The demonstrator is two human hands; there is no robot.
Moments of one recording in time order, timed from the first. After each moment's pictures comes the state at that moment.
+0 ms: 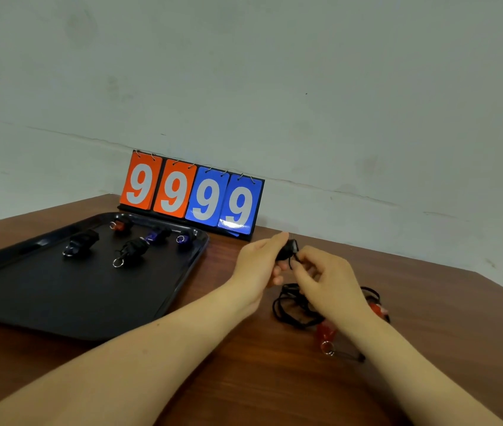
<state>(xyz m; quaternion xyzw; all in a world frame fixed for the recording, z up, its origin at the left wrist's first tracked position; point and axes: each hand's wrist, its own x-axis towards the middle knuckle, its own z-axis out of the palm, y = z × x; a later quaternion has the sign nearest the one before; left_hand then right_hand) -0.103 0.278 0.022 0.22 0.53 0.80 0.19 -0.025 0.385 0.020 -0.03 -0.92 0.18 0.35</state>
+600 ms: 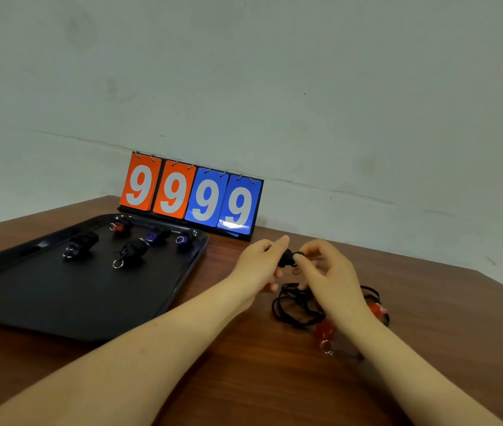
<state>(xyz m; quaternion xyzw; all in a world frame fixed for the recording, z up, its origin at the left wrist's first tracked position) -0.113 0.279 0.018 0.27 0.65 0.69 0.16 -0.026 0.382 0.018 -0.06 -0.85 0.37 0.37</state>
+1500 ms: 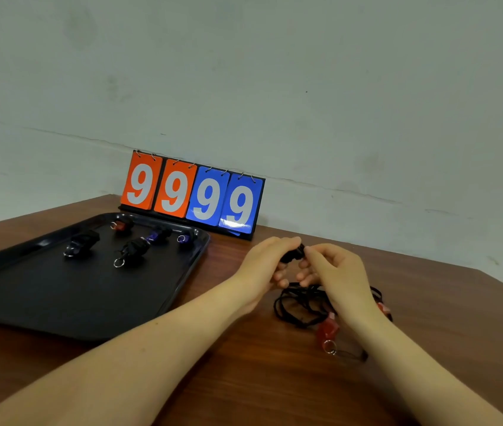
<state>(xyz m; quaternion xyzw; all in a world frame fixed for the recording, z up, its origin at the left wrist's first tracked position) -0.110 0.279 0.016 0.29 0.54 0.76 0.22 -0.025 0.380 0.026 -0.08 -0.77 0.52 0.36</state>
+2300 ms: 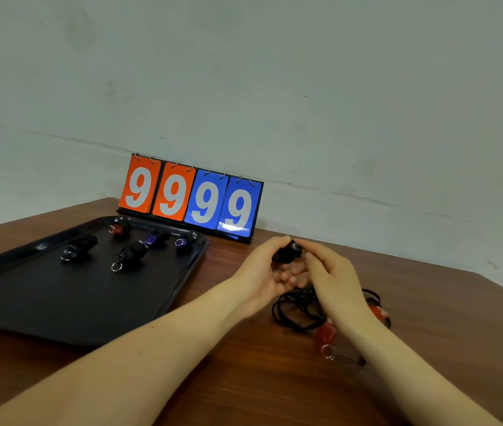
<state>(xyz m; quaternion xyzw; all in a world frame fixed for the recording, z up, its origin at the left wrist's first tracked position) -0.104 0.277 0.021 0.24 0.42 0.80 0.35 -0.029 0.381 0.021 -0.06 -0.82 0.42 0.37</state>
